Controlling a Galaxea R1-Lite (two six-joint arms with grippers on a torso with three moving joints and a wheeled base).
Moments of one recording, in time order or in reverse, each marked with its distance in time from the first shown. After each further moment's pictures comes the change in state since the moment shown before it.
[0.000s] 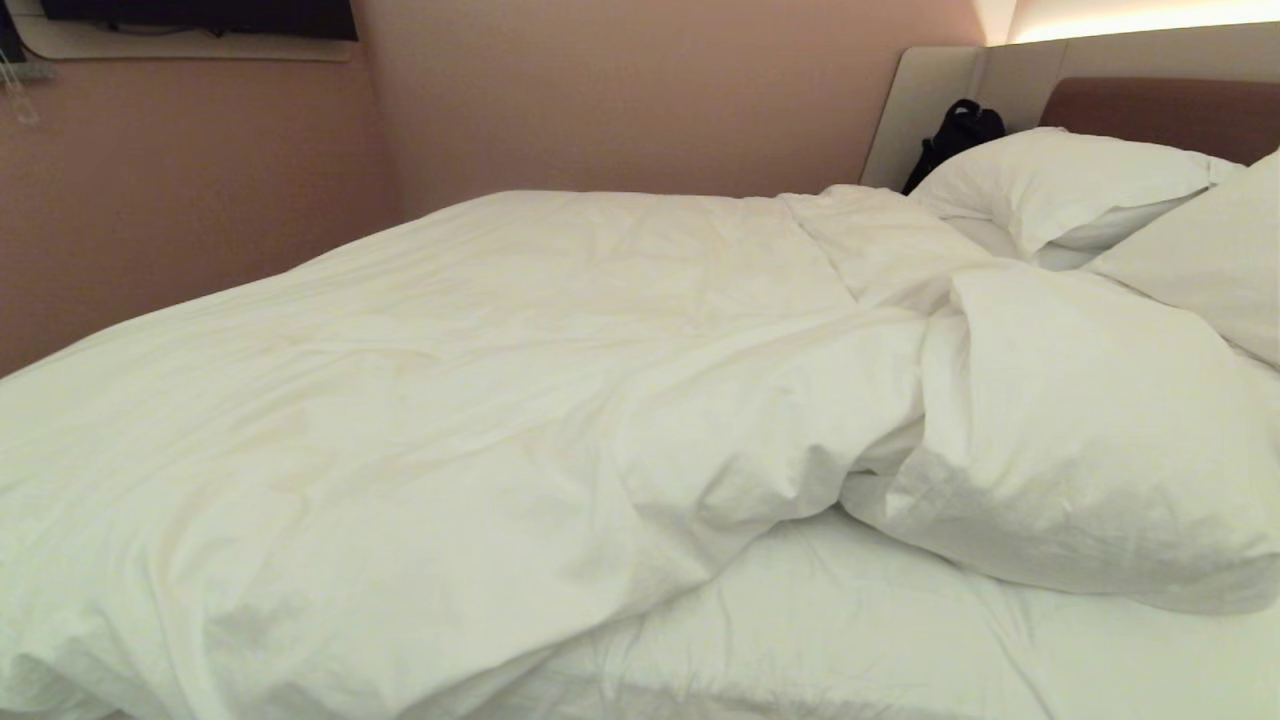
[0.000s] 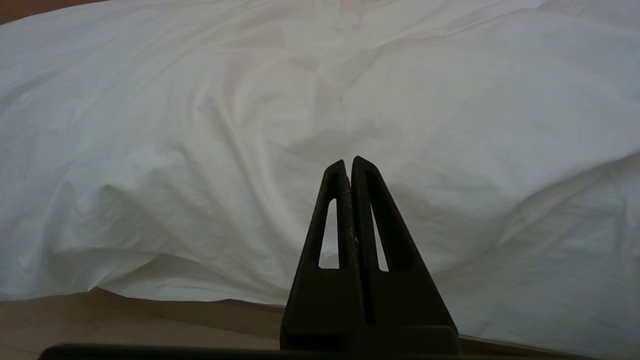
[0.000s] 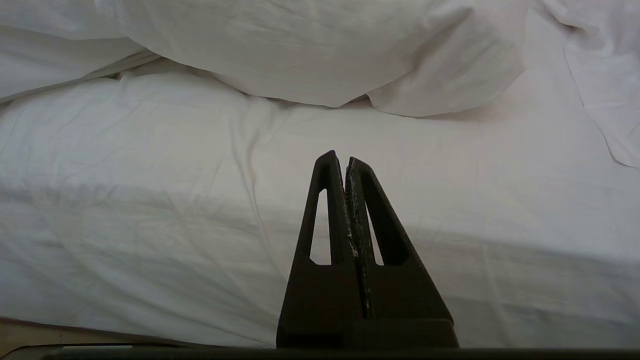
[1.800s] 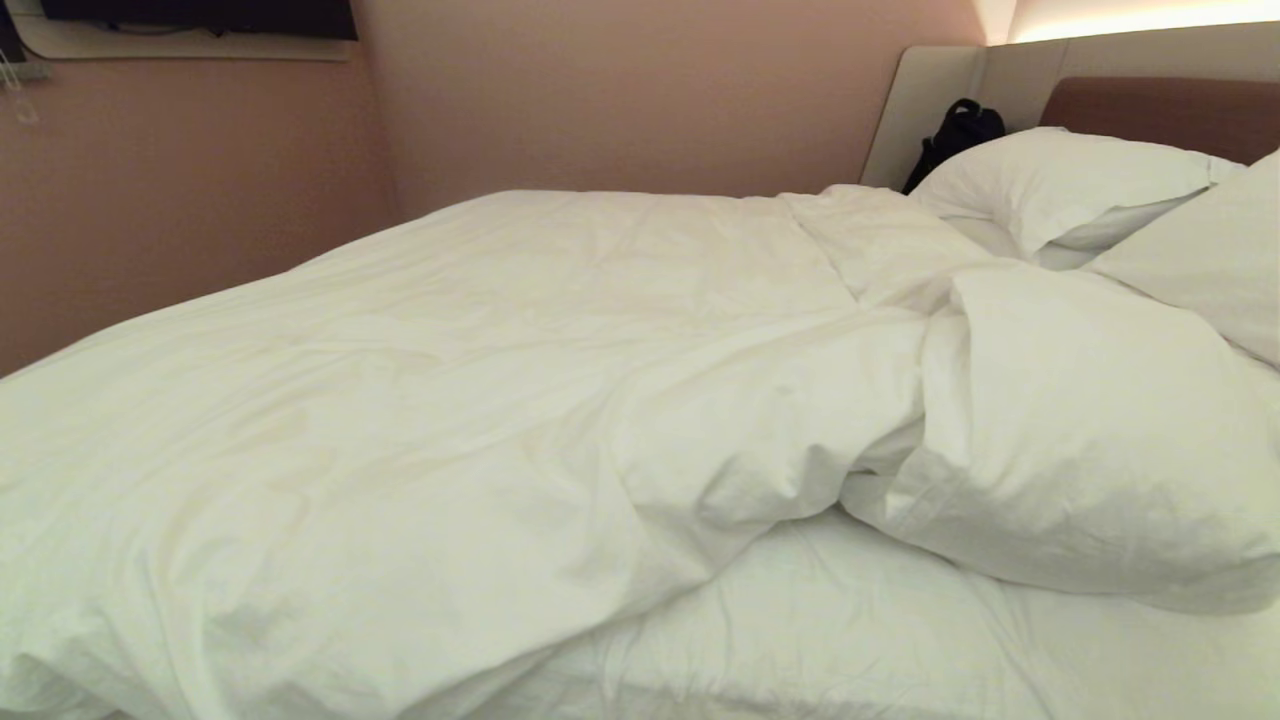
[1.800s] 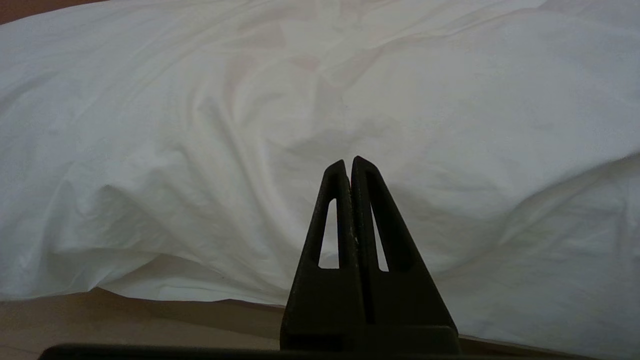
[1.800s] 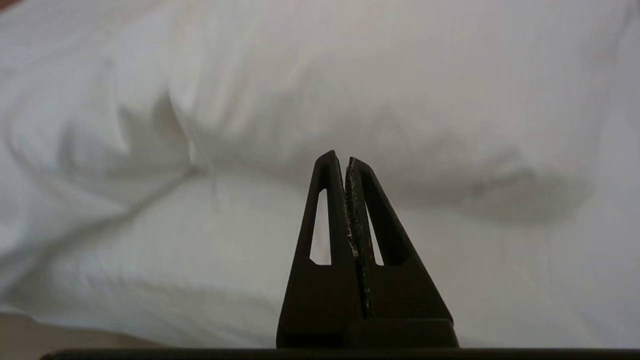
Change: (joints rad) left arm 0.000 0.000 0.000 0.000 0.000 0.000; right arm 0.011 0.689 -0.519 -0.034 0.097 0.197
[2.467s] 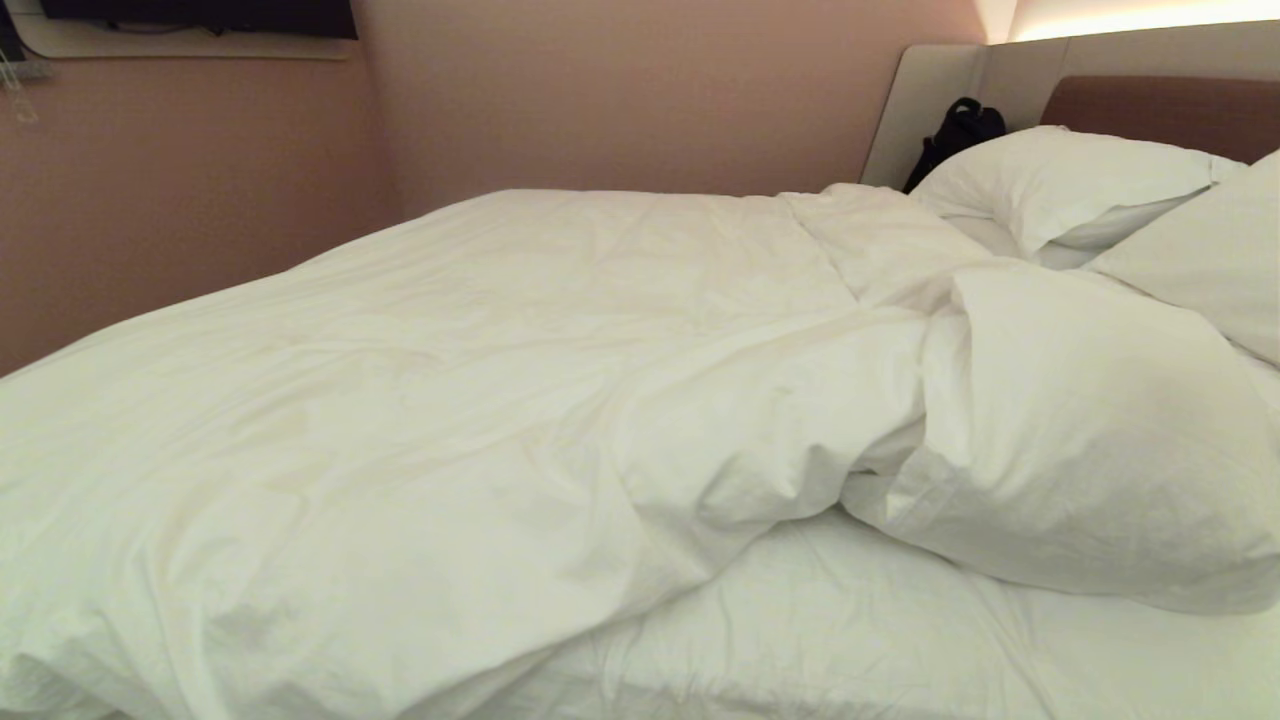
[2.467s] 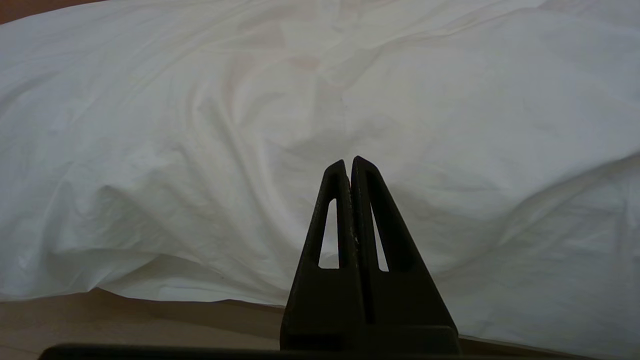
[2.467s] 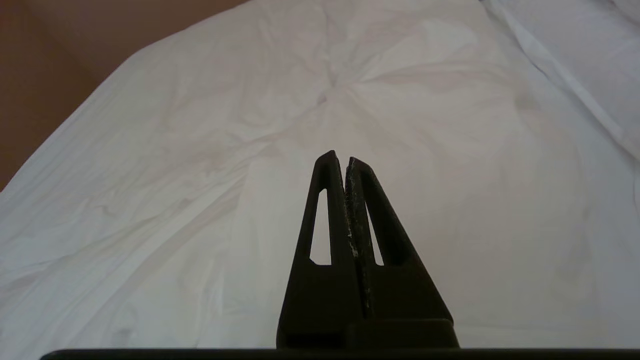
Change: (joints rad) left arm 0.000 0.000 0.000 0.000 0.000 0.000; right arm -0.058 0.498 -0.628 0.041 -0.130 0.175
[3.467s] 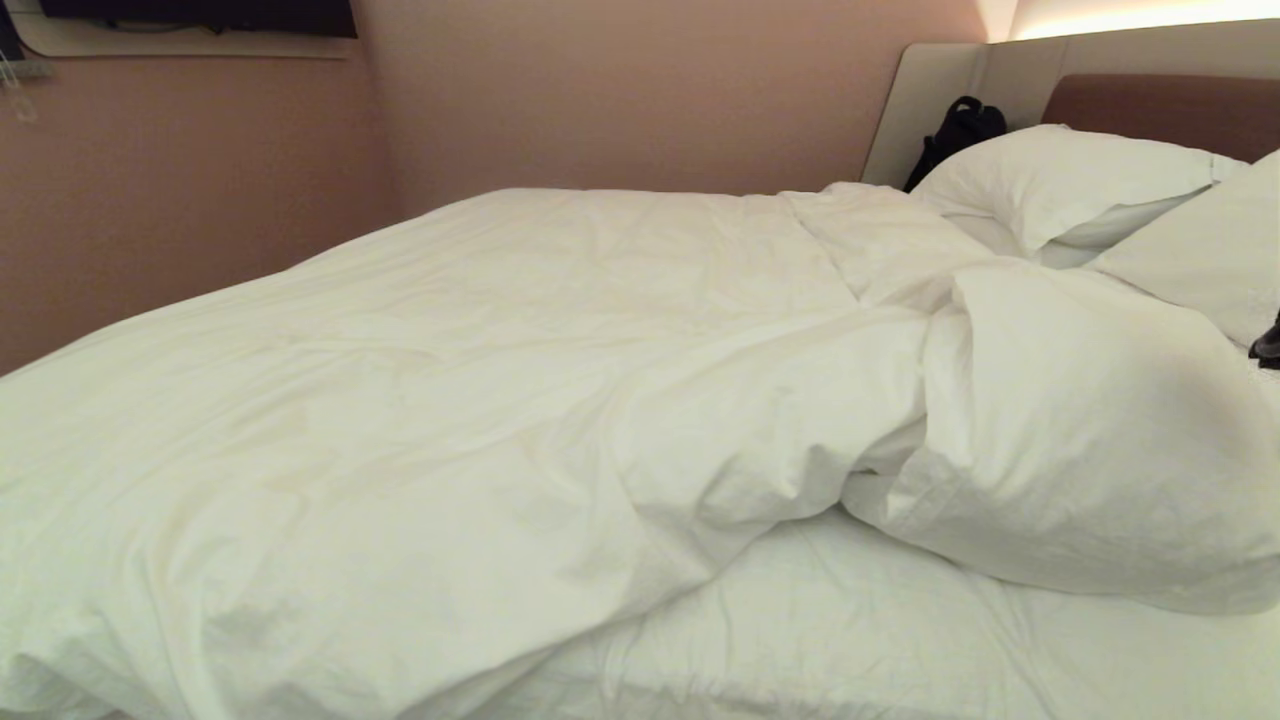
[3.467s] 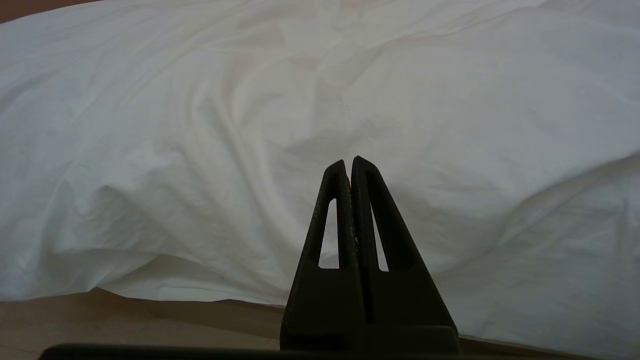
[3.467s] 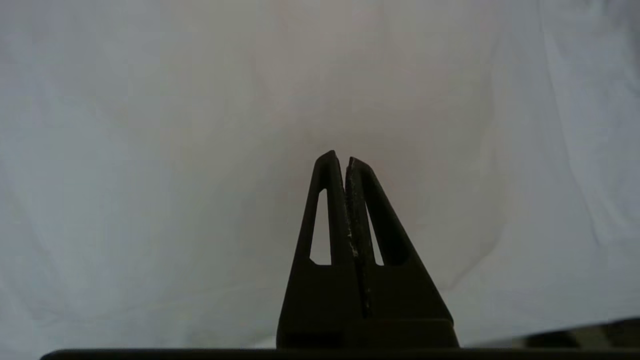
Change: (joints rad) left arm 0.000 0.000 0.000 0.000 0.000 0.000; right arm -0.163 0.287 -0.372 0.675 0.007 -0.005
